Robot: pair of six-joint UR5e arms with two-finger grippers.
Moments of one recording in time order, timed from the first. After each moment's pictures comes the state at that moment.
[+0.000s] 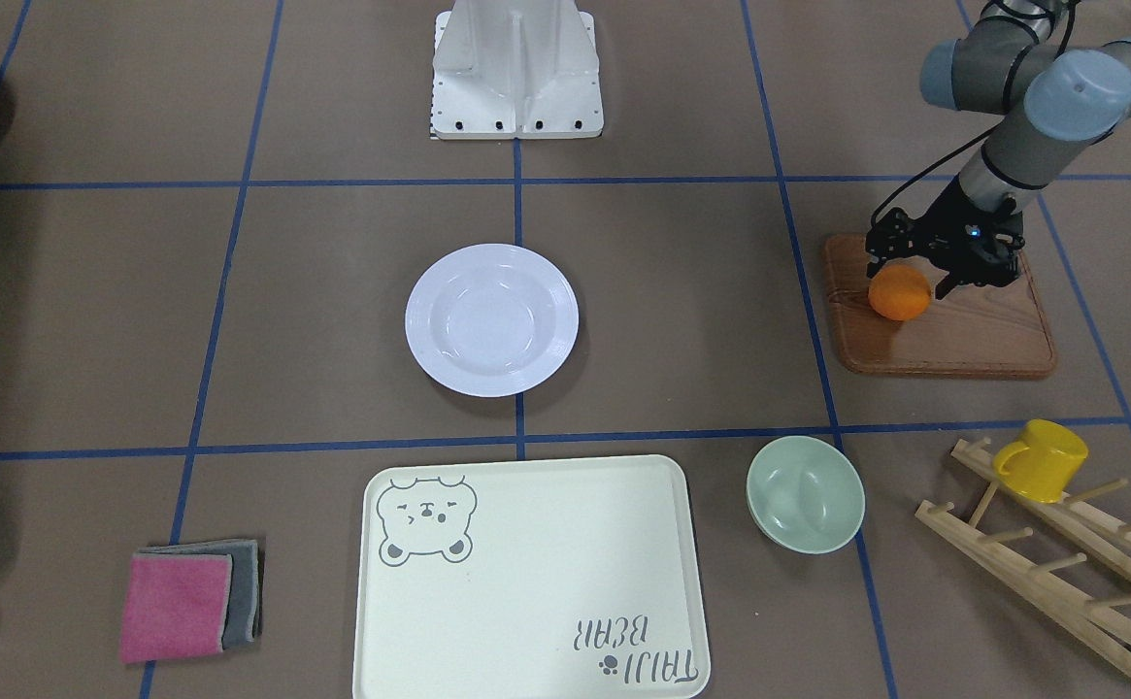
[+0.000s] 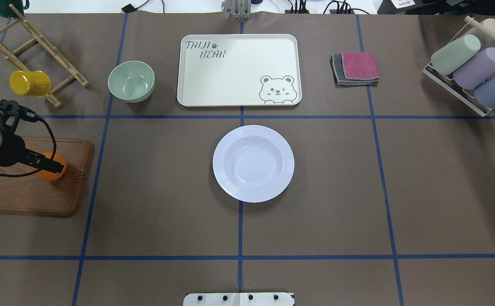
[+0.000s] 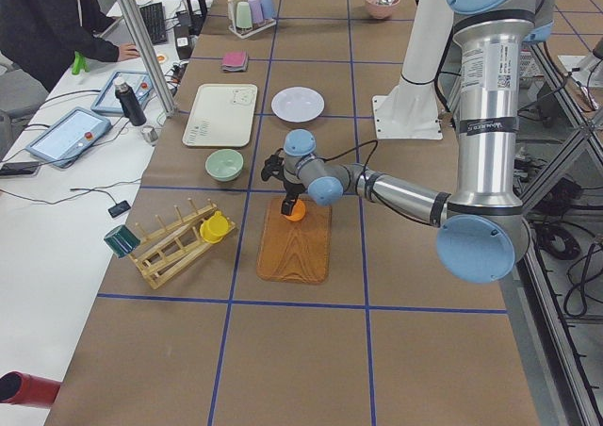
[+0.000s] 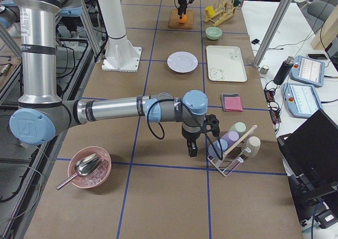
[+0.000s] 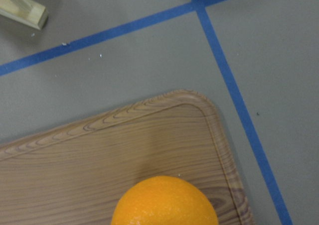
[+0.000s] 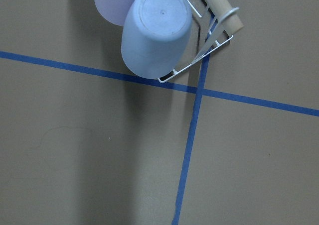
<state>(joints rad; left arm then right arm) -0.84 -1.52 -1.80 -2.12 -2.10 -0.62 1.53 -1.62 1.76 -1.63 2.33 -0.09</state>
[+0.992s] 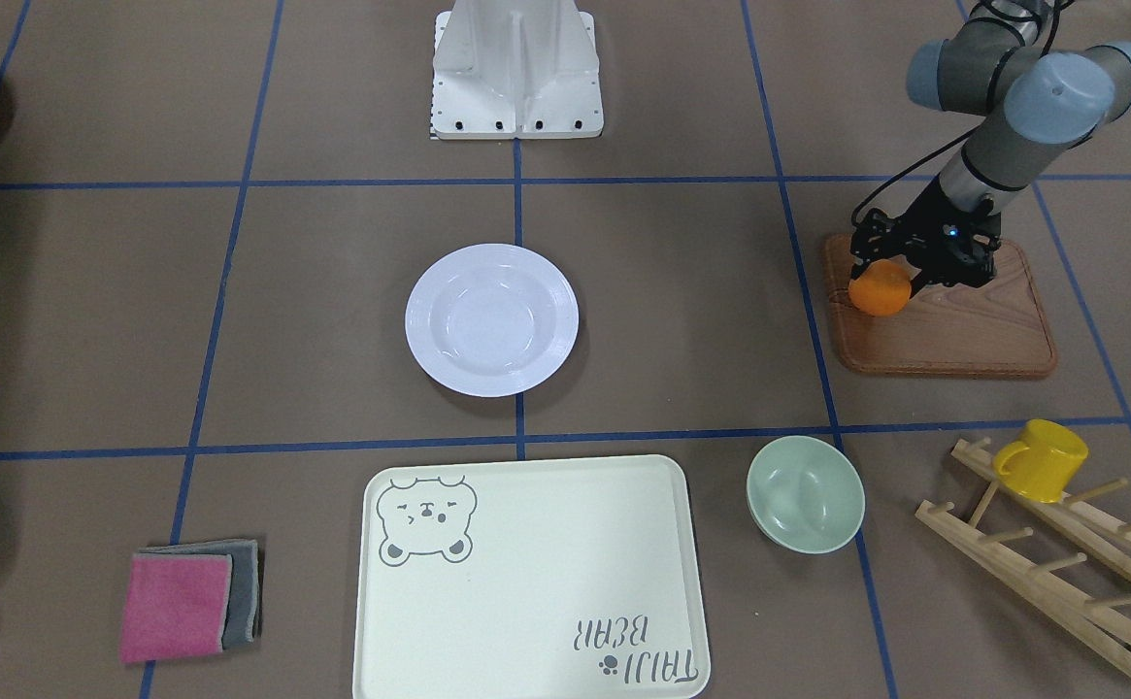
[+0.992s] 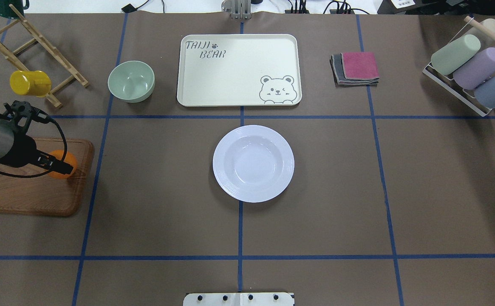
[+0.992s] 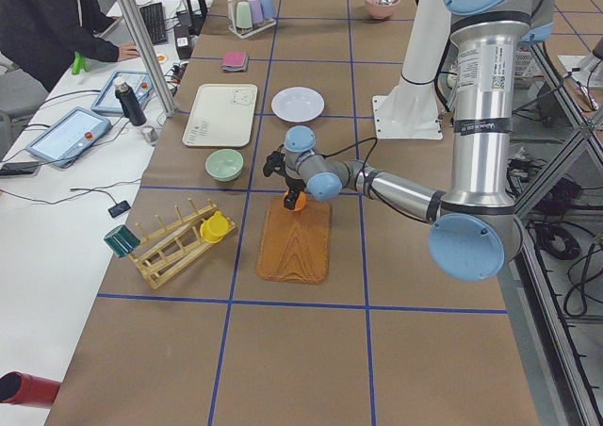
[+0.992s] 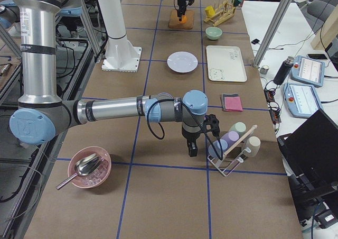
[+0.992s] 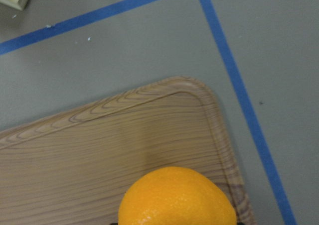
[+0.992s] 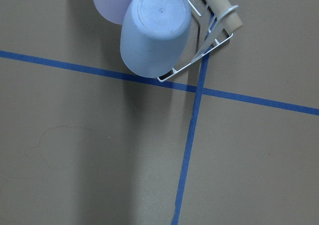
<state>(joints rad) -0.82 -1.58 -1.84 -2.06 -2.12 -0.64 1.53 -1.61 1.76 -1.63 2.34 -0.09</state>
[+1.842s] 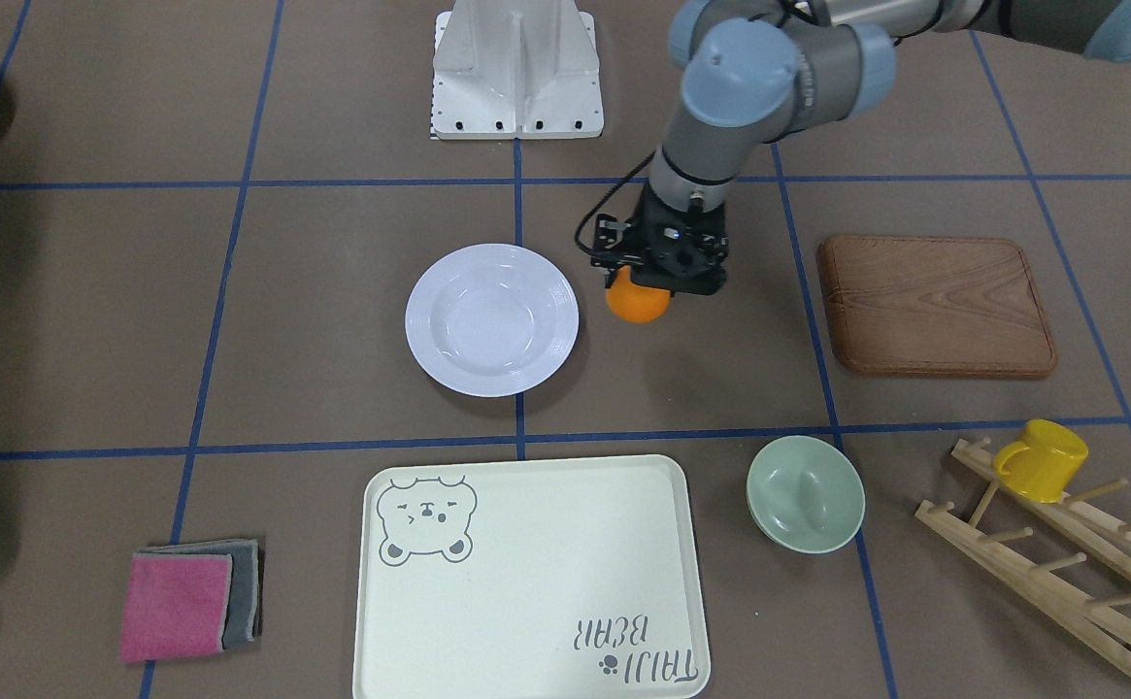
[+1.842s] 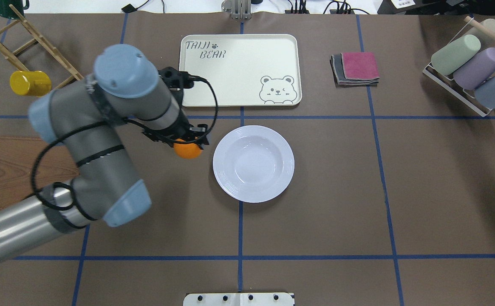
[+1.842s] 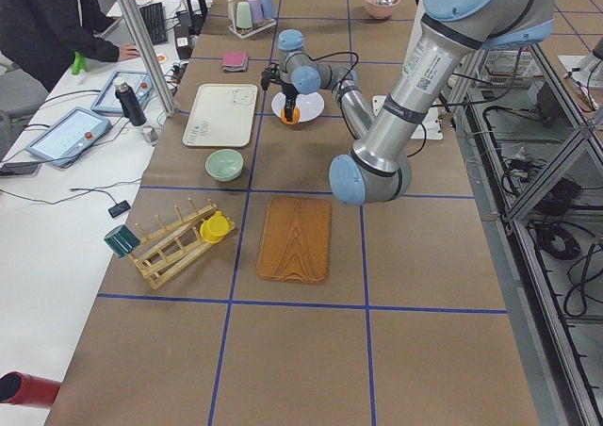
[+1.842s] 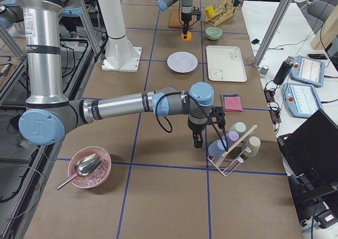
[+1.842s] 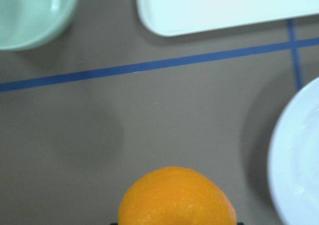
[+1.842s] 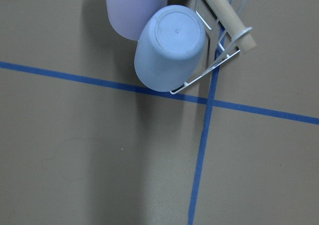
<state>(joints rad) -0.60 -2.29 -1.67 -1.58 -1.97 -1.09 1.48 -1.55 1.76 -1.63 2.36 0.04</state>
